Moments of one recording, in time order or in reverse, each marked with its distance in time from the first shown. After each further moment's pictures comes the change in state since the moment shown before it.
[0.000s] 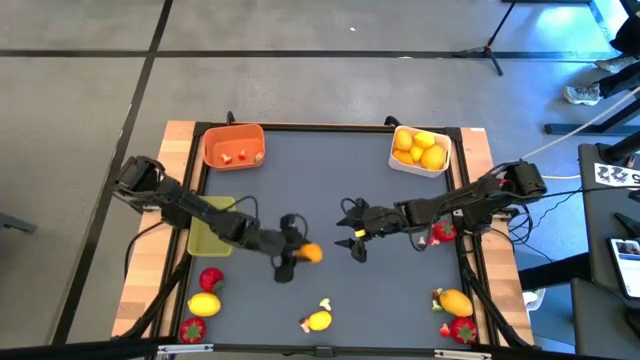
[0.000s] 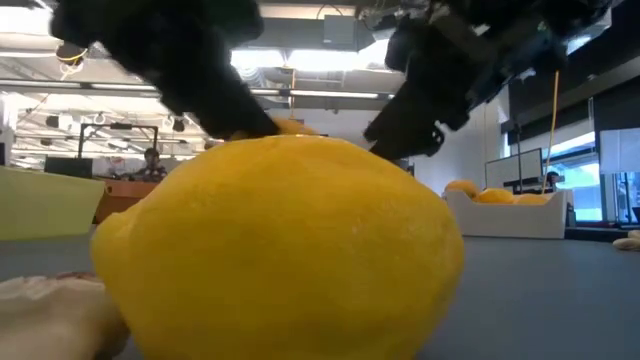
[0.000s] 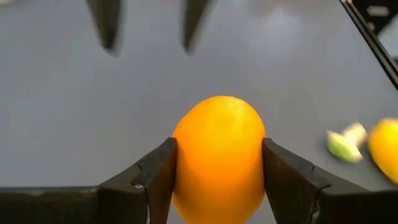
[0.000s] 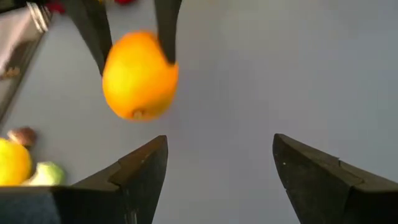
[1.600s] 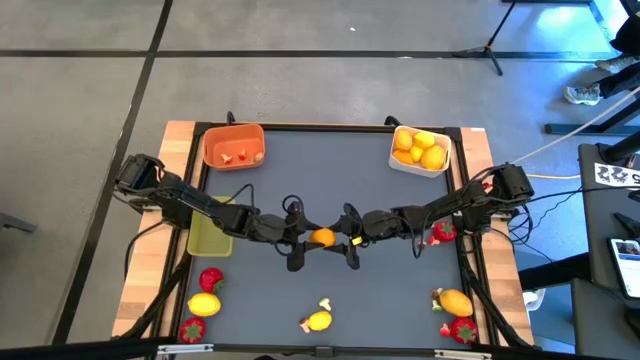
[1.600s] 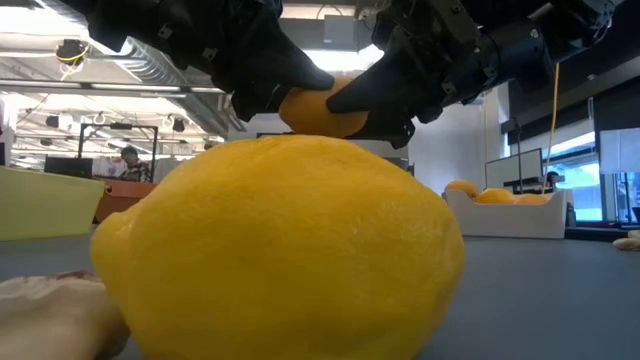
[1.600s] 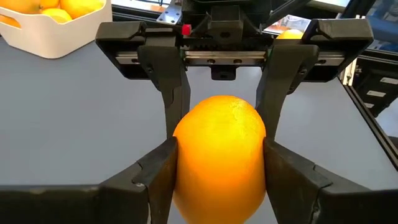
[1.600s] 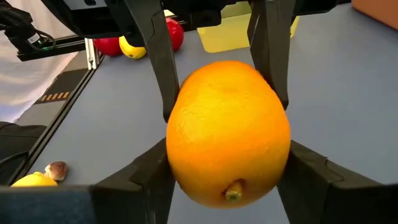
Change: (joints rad) left arm 0.077 -0.002 0.001 0.211 -0.031 -0.007; right arm 0.026 0.104 -0.003 0.352 -0.027 -0.087
